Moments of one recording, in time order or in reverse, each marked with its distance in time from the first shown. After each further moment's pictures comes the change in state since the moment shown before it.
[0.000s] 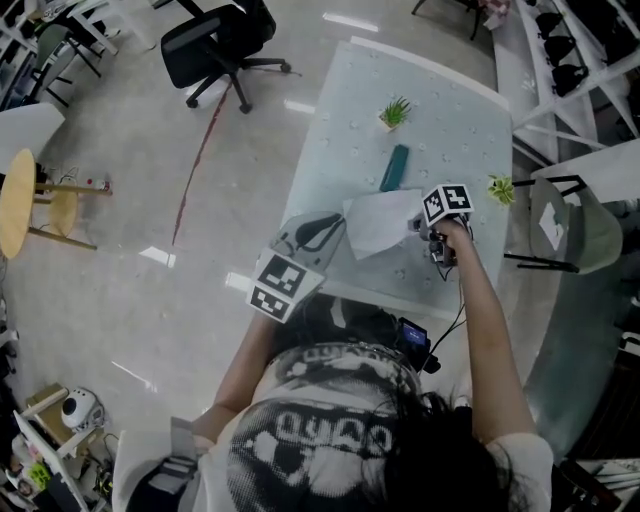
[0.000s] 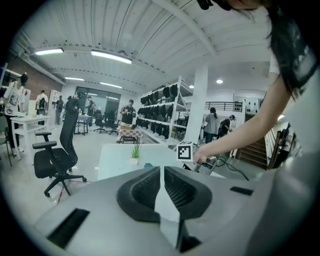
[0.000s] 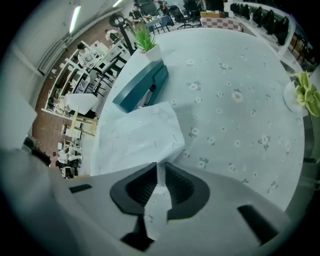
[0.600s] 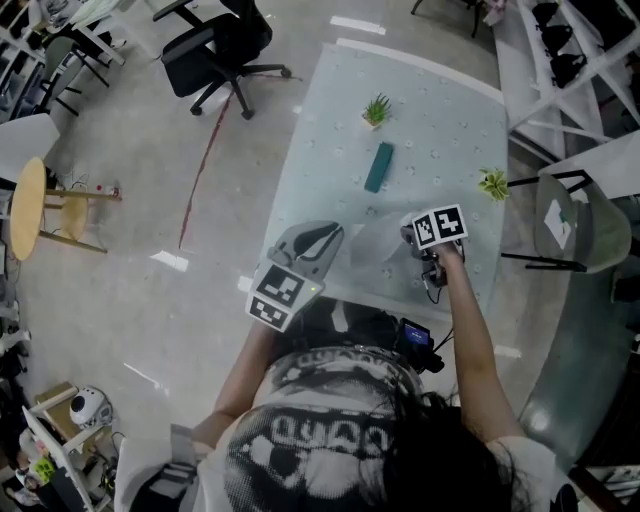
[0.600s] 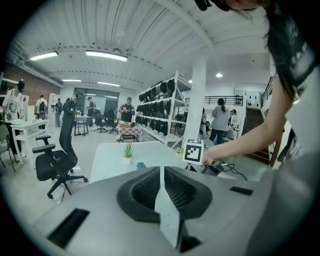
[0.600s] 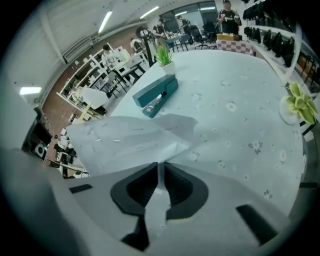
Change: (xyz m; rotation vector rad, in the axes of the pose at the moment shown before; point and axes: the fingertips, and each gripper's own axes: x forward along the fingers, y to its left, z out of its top) left arm 0.030 -0.049 0.002 0.039 0.044 0.025; right arm -0.016 -0.015 -0.019 -0.193 -0.171 0.009
